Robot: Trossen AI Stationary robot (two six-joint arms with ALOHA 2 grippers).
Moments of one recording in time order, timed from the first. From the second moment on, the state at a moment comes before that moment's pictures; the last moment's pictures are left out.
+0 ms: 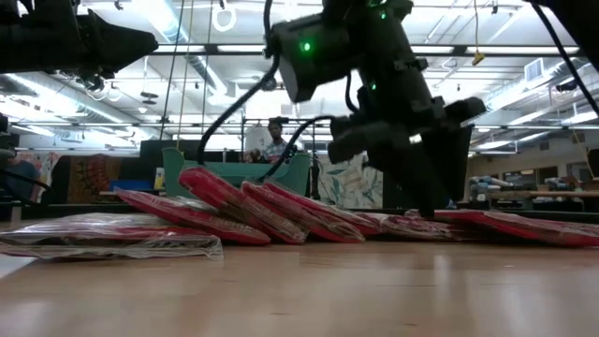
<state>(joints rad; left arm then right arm) -0.09 0.03 0.03 0.35 -0.45 0.28 0.16 2.20 1.70 -1.39 -0.06 1.28</state>
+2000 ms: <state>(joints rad) -0.09 0.03 0.03 0.35 -0.45 0.28 0.18 2.22 1.92 -1.54 0.08 1.11</state>
